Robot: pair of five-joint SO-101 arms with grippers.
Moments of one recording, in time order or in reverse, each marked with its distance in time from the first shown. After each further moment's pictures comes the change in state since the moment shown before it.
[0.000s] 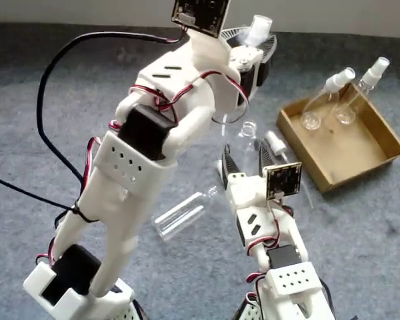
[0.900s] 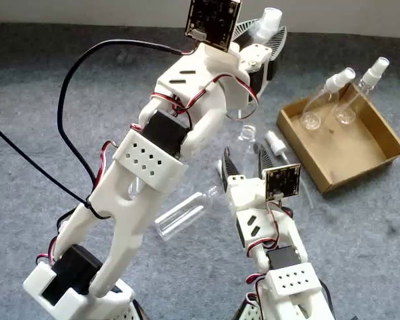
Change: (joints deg) left arm 0.1 0.0 15.4 -23.7 -0.1; right arm -0.1 0.0 0.9 0.0 0.0
